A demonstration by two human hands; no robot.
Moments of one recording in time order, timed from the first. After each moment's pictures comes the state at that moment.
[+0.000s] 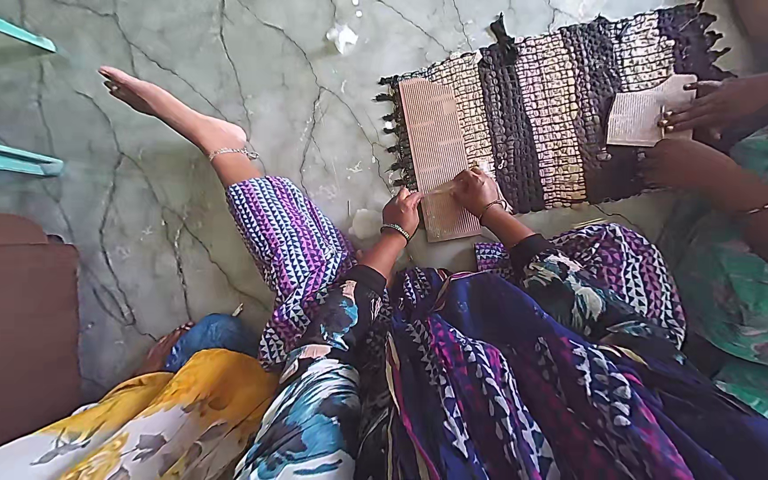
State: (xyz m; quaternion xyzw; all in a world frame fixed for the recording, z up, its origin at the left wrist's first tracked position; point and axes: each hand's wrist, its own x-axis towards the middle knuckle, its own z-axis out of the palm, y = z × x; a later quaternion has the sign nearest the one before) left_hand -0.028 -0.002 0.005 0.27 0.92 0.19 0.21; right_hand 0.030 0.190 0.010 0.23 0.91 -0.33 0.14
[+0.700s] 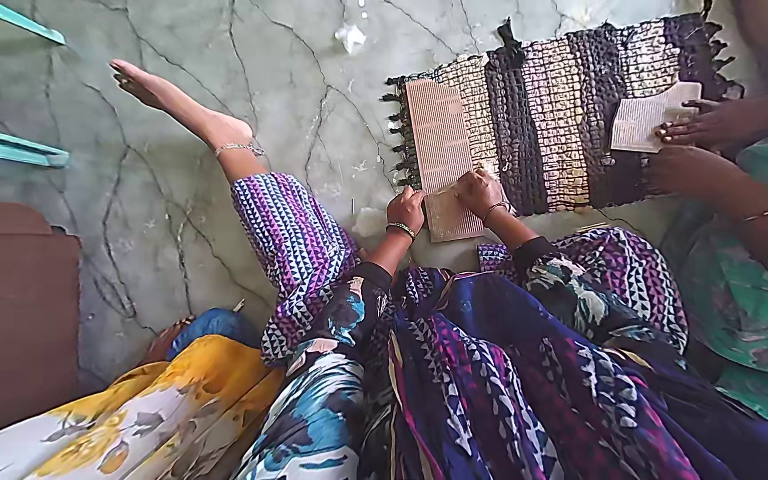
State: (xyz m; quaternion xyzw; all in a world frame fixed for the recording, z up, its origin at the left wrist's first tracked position) left_hand -0.026 0.002 0.004 0.27 0.93 0.17 0.18; right_hand 0.031 0.189 0.011 0.22 0.92 -0.31 0.13
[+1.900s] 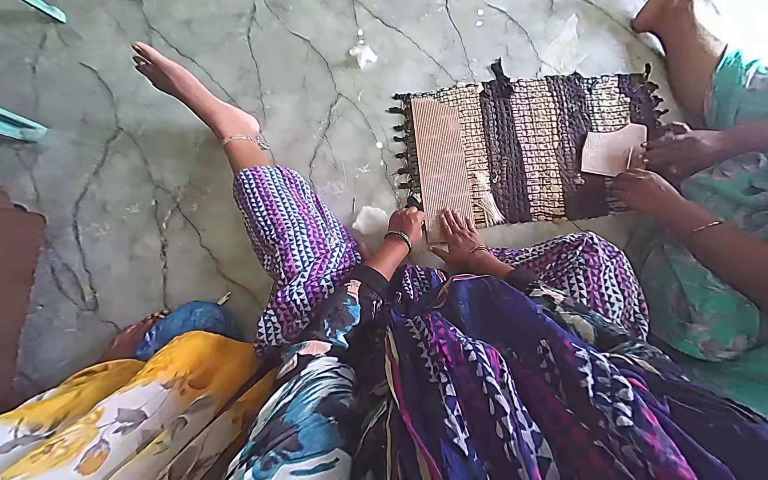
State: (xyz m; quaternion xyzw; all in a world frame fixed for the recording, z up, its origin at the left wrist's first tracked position) left_hand -0.005 -0.021 0.009 0.33 0.89 0.13 0.28; right_hand 0.098 0.116 0.022 0.07 0.93 -0.16 0.32
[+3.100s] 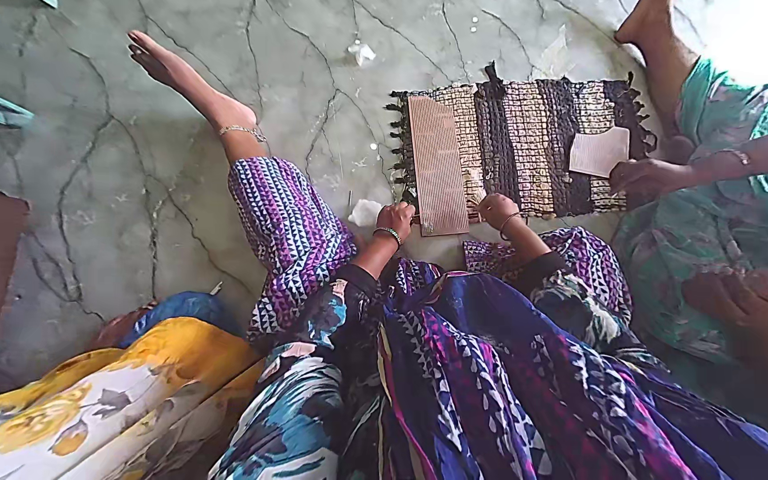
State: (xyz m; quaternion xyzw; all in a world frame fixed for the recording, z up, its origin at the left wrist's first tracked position) left_hand -0.002 -0.037 0.036 0.33 0.90 0.12 0.27; right_hand 0.087 0.201 0.067 0.27 0.89 -0.24 0.27
